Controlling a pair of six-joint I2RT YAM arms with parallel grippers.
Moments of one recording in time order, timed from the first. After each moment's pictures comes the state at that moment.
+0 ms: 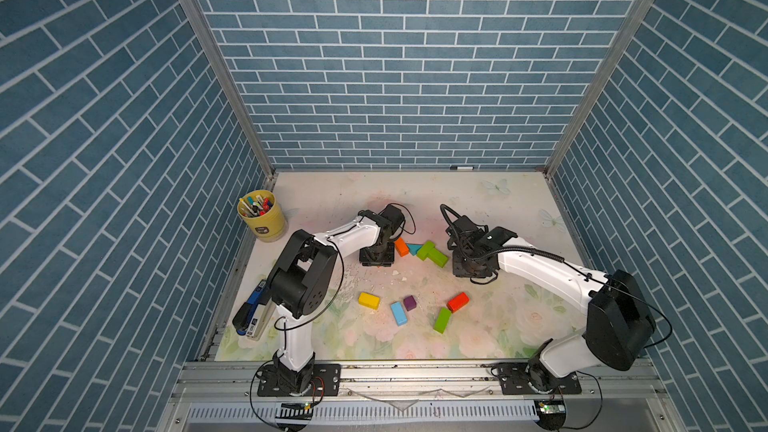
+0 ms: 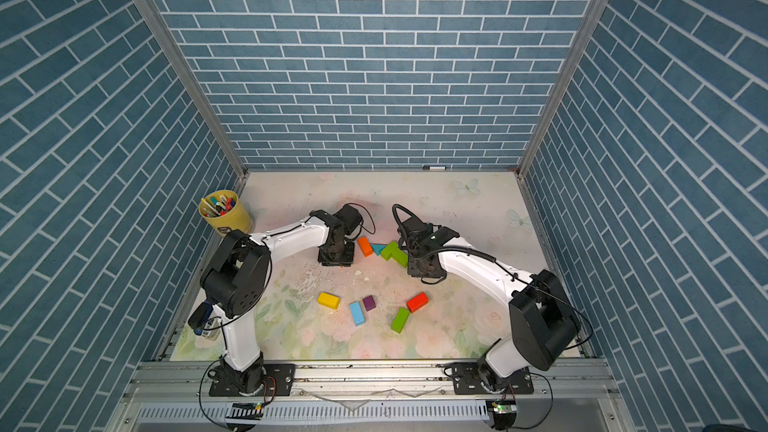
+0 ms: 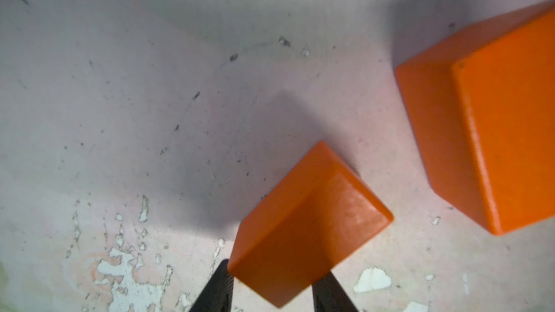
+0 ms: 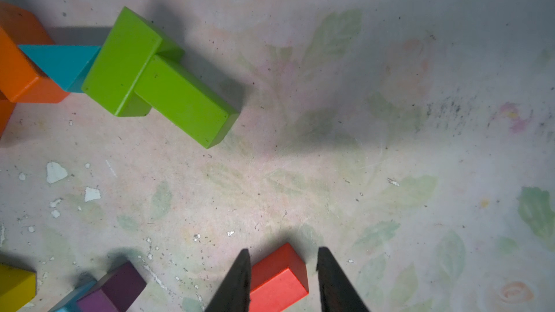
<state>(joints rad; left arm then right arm) -0.59 1.93 1.33 -0.88 -0.09 -0.58 0.73 1.51 1.08 -0.89 0.15 0.70</state>
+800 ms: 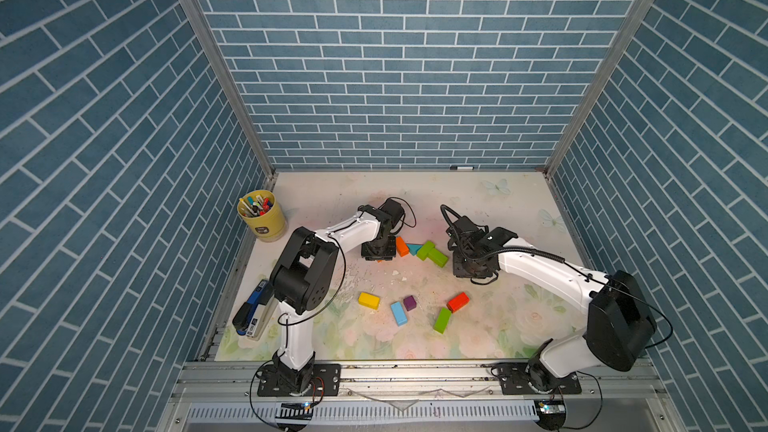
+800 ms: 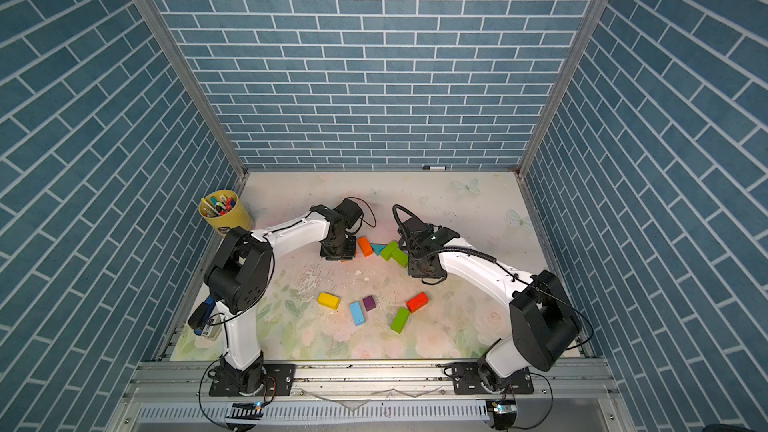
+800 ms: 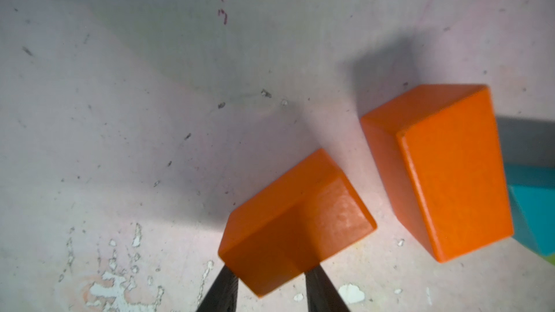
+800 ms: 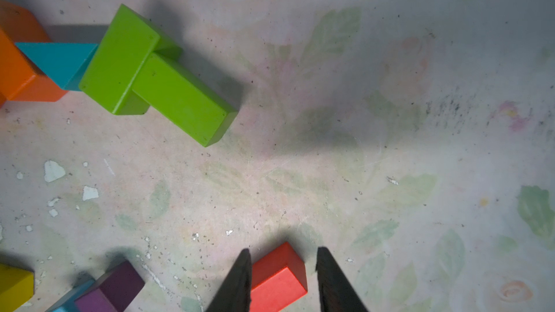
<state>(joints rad) -0.57 1.97 1.41 -0.88 -0.07 -0.56 0.73 1.50 1.08 -0.89 0.15 0.71</state>
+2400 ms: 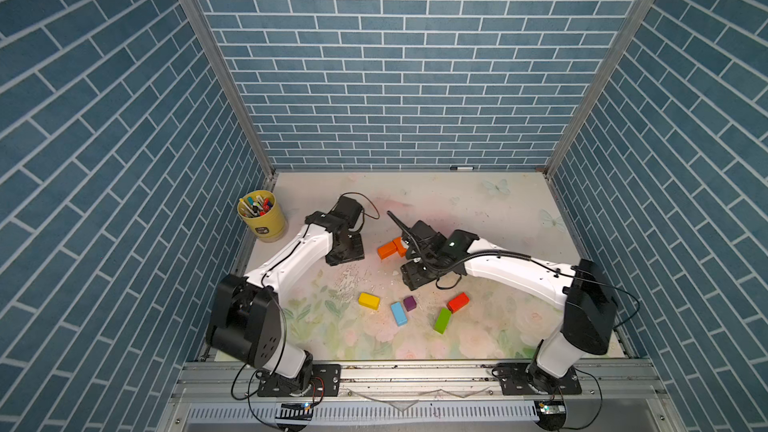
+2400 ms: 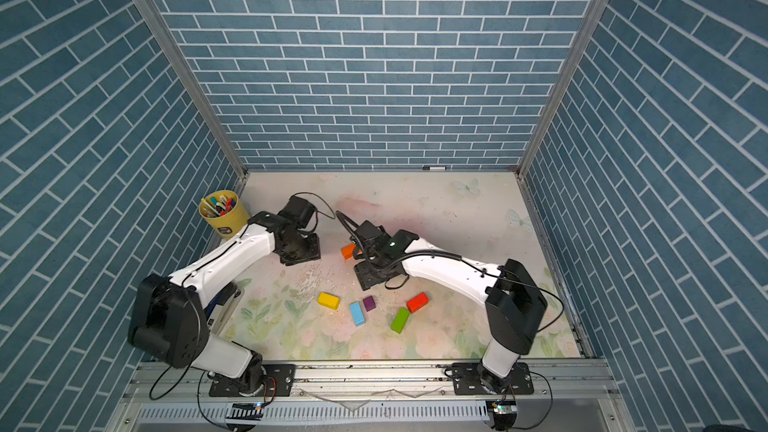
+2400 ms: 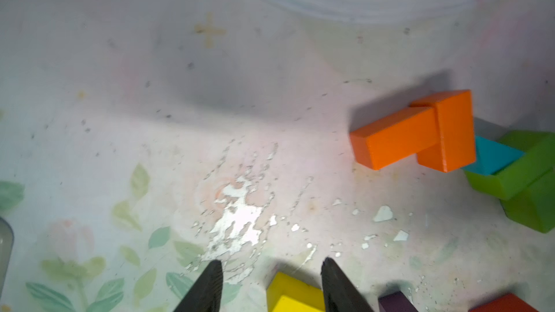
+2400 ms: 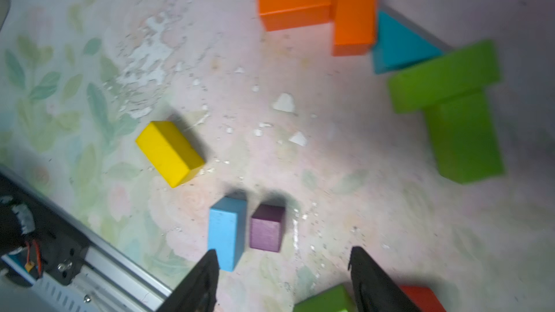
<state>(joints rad) -0.31 1.44 1.06 -0.91 -0.01 -0.61 1.04 1.75 1.40 -0.81 -0.04 0.38</state>
